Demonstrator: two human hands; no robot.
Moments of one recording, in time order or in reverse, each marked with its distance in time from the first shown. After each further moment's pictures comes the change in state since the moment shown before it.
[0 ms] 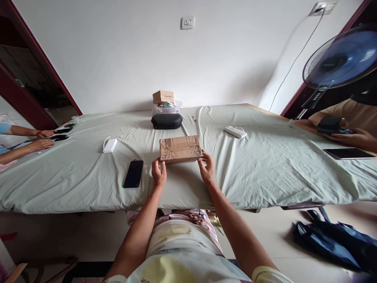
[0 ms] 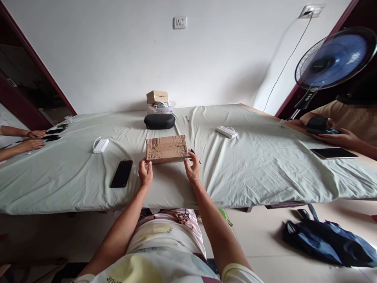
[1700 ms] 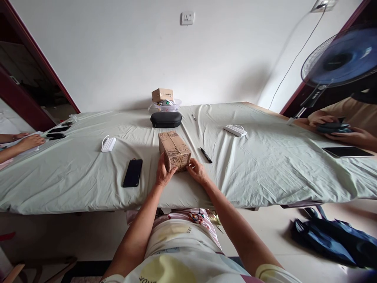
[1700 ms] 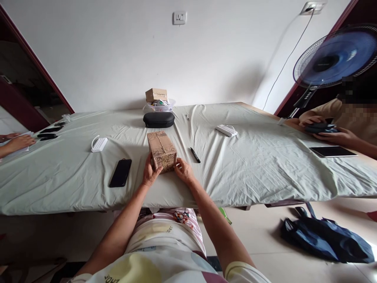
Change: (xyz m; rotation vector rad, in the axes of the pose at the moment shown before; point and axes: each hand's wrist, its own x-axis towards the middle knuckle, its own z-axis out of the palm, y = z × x) left_hand -0.006 0.005 0.004 -0.174 -0.295 0.180; right_hand -0.011 -0.003 0.011 -0.082 -0.477 0.022
